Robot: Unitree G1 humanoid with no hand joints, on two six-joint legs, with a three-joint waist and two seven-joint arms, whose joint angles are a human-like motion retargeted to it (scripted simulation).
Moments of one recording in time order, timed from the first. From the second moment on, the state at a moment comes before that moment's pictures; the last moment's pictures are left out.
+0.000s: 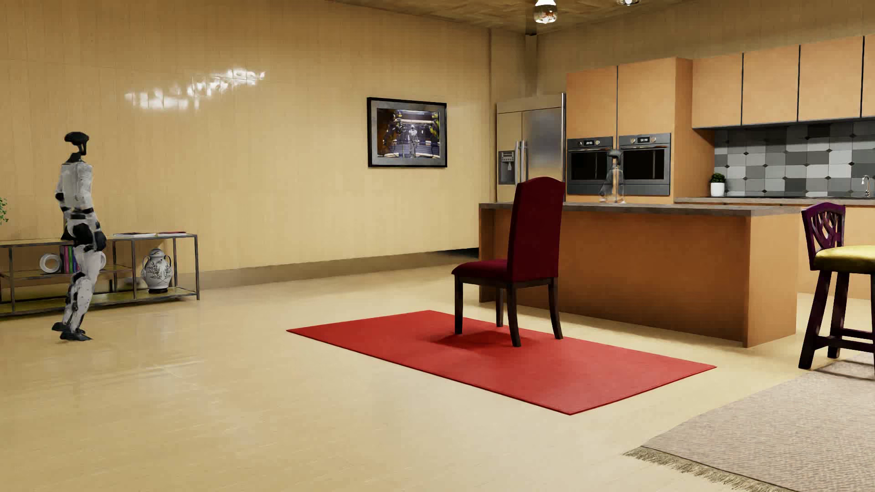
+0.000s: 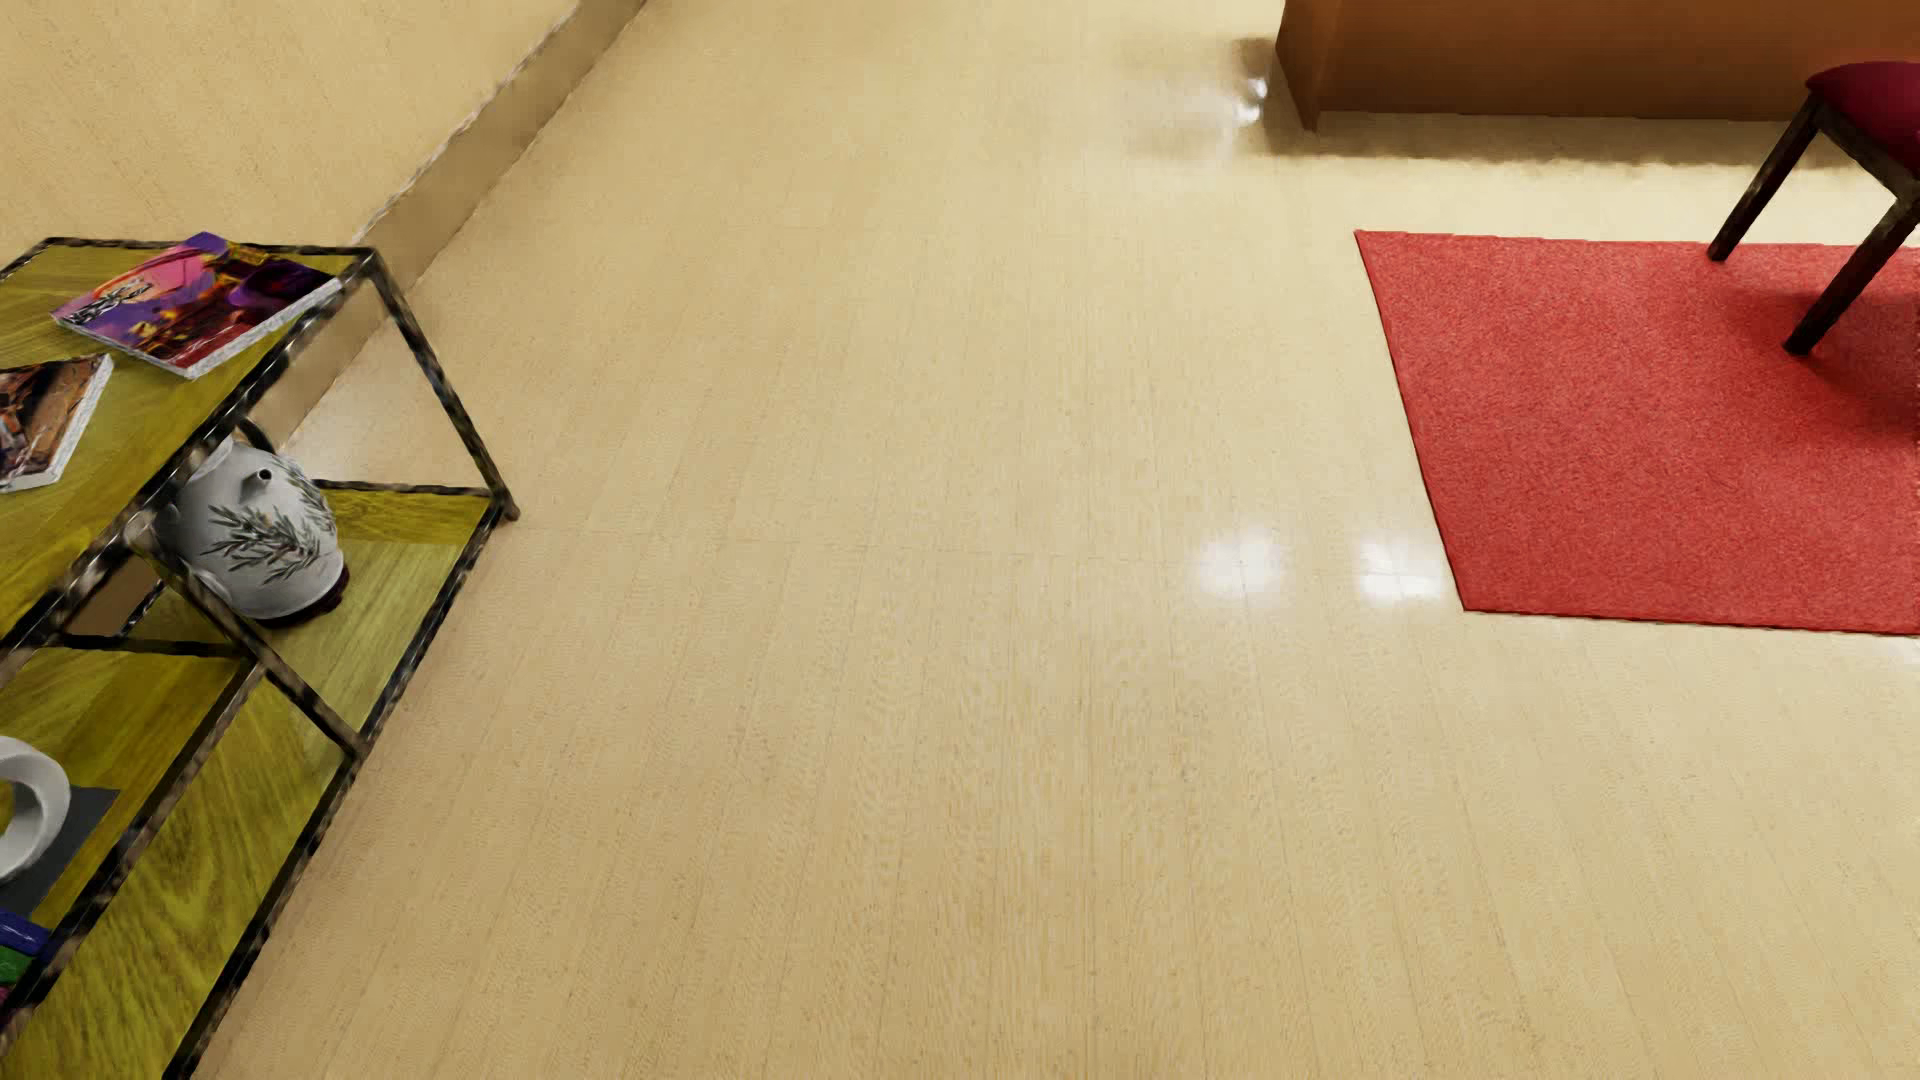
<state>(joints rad) -0.07 0.05 0.00 -0.16 -0.05 -0.04 0.00 0.00 0.01 0.45 0.22 0.21 0.23 -0.15 -0.04 0.35 -0.33 0.00 0.00 -0.63 0.50 0.87 0.91 0.00 0.00 0.00 0.00 0.00 0.00</state>
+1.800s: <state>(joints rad) 0.24 -0.48 -0.29 0.04 -0.05 0.00 0.00 0.00 0.06 1.02 0.88 0.19 0.36 0.22 -0.22 0.37 -0.34 0.00 0.00 -0.48 0.44 0.80 1.01 0.00 0.00 0.00 0.00 0.00 0.00</state>
